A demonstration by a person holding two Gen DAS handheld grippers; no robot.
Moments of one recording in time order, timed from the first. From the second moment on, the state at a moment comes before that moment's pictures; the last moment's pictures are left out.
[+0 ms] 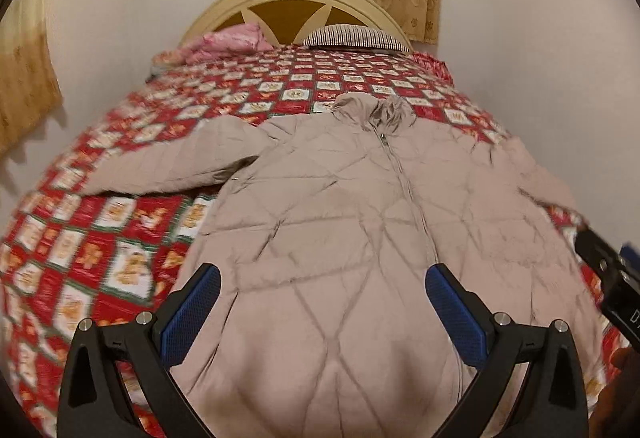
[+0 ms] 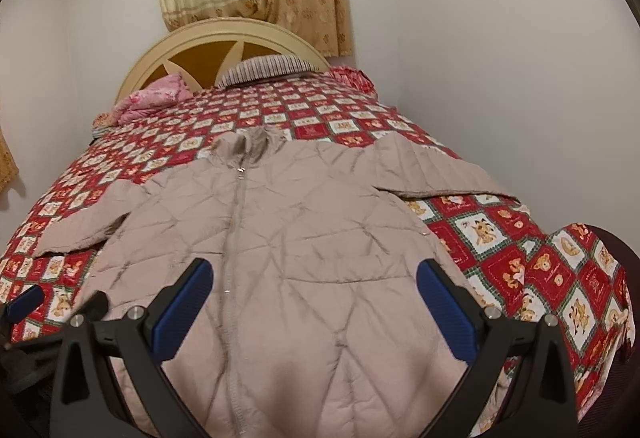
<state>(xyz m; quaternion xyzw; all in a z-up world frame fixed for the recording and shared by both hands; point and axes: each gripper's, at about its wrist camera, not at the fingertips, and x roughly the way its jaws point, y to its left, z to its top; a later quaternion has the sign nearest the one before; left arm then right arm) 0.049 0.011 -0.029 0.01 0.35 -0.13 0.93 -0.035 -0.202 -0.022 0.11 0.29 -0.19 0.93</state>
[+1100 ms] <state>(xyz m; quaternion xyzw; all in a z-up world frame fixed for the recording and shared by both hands) 0.245 0.005 -0.140 0.01 0.43 -0.01 0.90 0.046 -0.645 -0.176 0.47 0.29 -0.41 0.73</state>
